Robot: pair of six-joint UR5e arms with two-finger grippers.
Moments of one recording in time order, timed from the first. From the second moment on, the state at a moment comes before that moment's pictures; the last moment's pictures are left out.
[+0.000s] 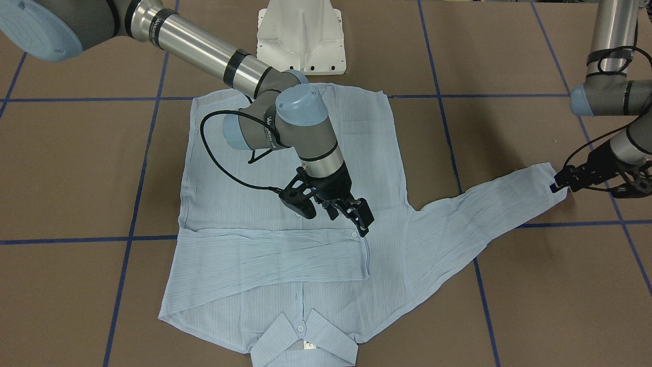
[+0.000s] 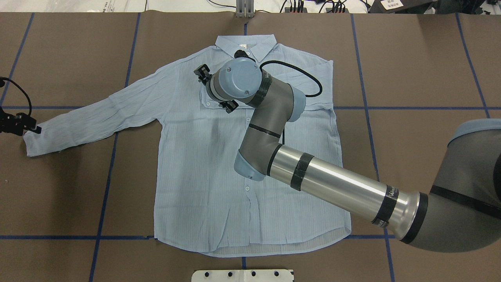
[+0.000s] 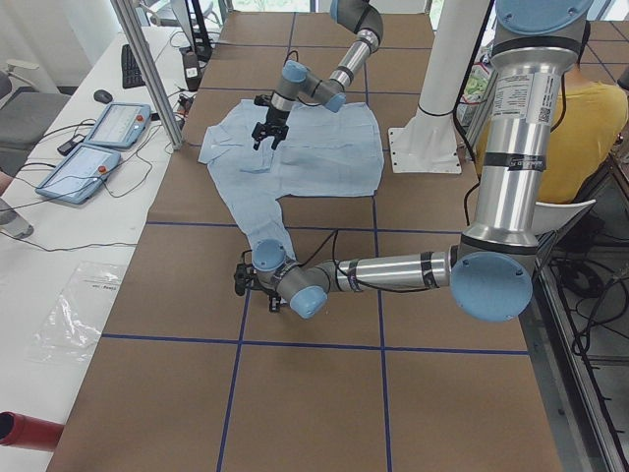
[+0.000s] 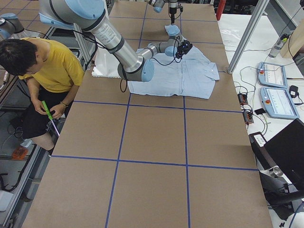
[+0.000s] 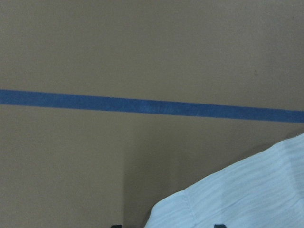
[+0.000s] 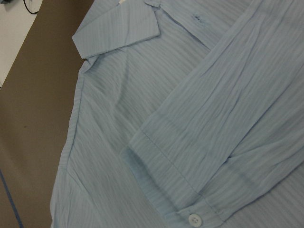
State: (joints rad) left arm -1.11 -1.65 -1.27 -2.41 -2.33 -0.80; right arm 0.56 -0.53 1.00 -0.87 1.65 2.06
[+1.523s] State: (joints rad) left arm -0.91 -1.96 -1.51 -2.39 -2.35 -1.51; right arm 0.67 -0.75 1.21 -0.87 1.82 1.98
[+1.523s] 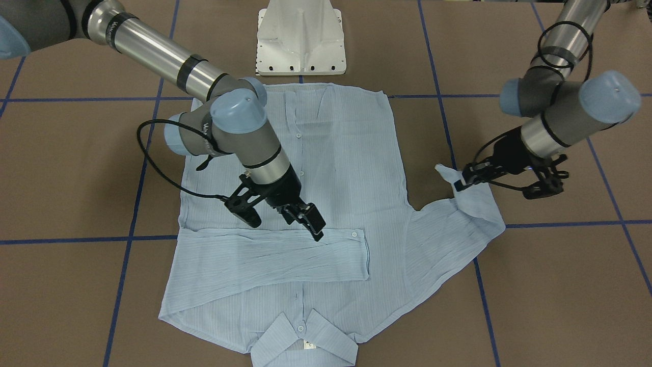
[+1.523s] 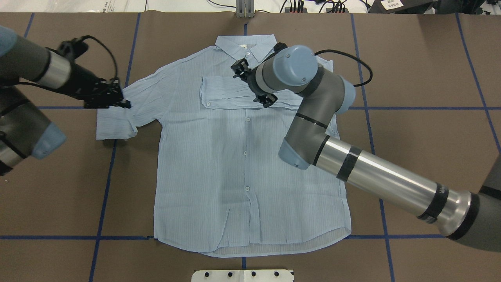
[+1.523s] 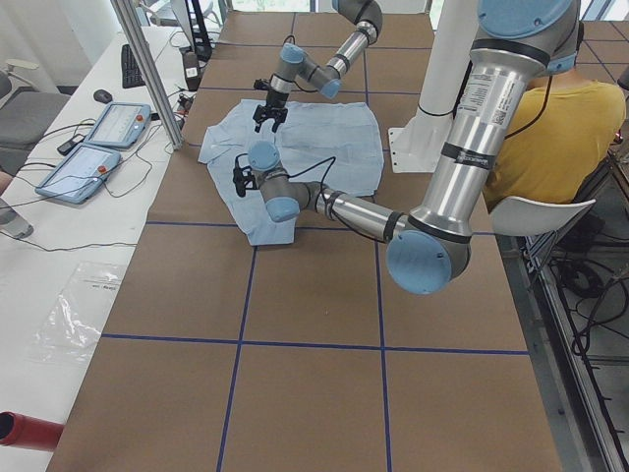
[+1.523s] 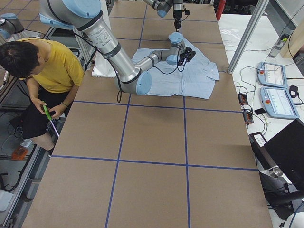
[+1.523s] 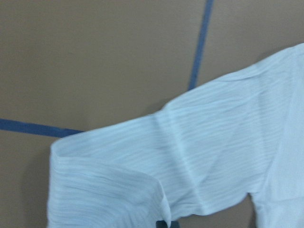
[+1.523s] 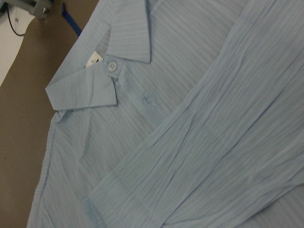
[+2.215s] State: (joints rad) left arm -0.74 -2.42 -1.35 -2.36 -2.08 -1.90; right arm 0.84 -0.98 1.35 -0.86 2.06 1.80
